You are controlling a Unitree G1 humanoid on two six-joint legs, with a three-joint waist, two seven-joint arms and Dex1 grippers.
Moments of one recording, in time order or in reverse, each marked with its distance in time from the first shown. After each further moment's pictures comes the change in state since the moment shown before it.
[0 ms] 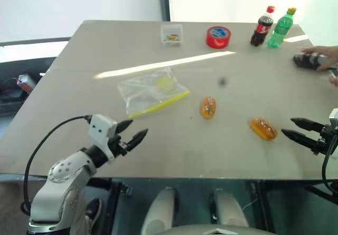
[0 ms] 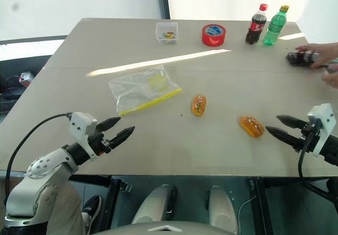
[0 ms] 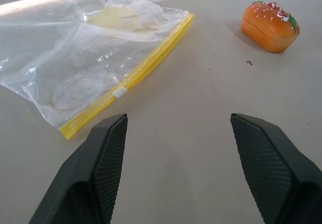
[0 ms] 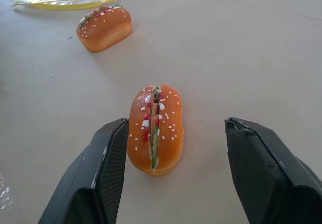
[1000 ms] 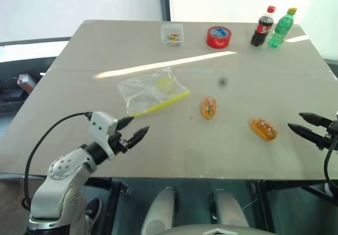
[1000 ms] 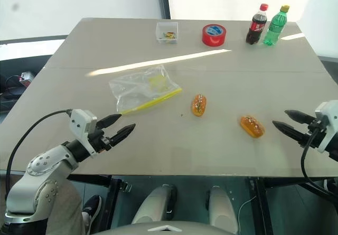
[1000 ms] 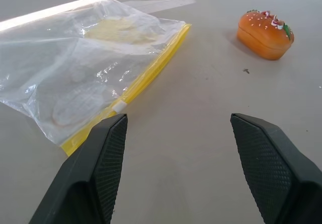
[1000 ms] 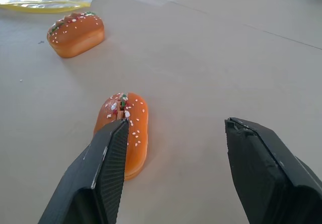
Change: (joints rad) left arm -0.031 0.011 0.002 0.019 -0.018 0.009 -0.005; right arm -0.022 0.000 -0.033 0.032 -0.036 -0.053 -0.029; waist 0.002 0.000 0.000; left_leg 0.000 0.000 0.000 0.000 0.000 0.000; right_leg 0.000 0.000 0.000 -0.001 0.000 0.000
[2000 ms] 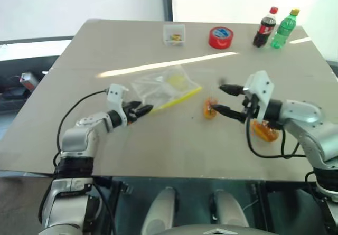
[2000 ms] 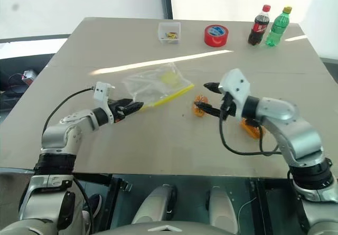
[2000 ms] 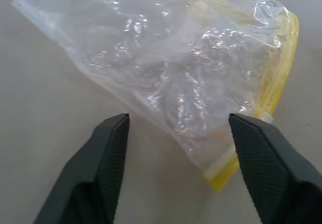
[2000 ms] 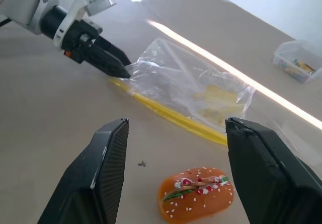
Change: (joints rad) left arm -0.615 -0.017 -0.145 0.700 0.069 0.178 -0.022; right arm -0.505 0.203 0.598 -0.366 -0.160 0.205 -0.299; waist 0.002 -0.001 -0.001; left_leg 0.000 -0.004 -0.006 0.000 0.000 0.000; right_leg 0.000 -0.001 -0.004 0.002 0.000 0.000
